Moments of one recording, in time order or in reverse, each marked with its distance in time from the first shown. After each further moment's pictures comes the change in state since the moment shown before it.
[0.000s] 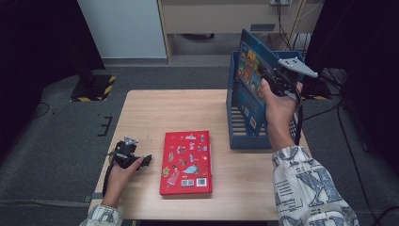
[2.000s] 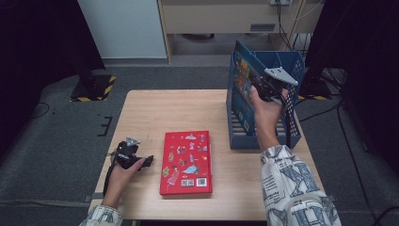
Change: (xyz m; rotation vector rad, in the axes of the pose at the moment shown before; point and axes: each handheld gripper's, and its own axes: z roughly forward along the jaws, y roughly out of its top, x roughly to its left) left arm -0.004 0.000 0.001 -0.001 -0.025 0.043; right arm 0.002 -0.049 0.037 0.023 -0.023 0.007
